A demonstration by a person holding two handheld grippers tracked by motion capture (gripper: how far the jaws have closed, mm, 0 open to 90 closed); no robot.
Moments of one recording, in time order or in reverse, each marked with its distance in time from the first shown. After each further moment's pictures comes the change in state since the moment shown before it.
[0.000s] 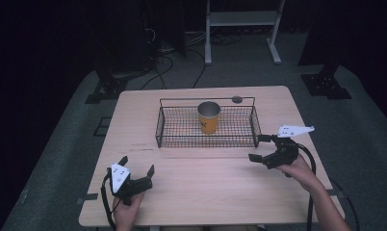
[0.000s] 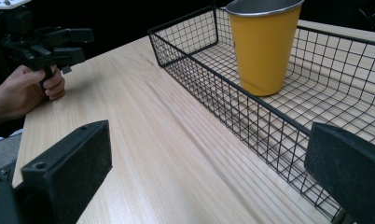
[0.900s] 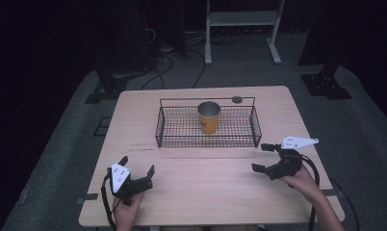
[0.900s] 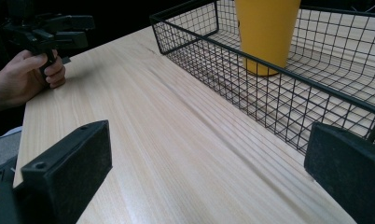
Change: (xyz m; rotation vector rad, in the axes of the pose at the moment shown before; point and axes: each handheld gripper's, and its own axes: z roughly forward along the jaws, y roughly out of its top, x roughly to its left) left arm 0.000 0.000 0.000 0.002 0.001 0.000; right arm 0.014 -0.028 -0.010 -0.009 -0.026 0.005
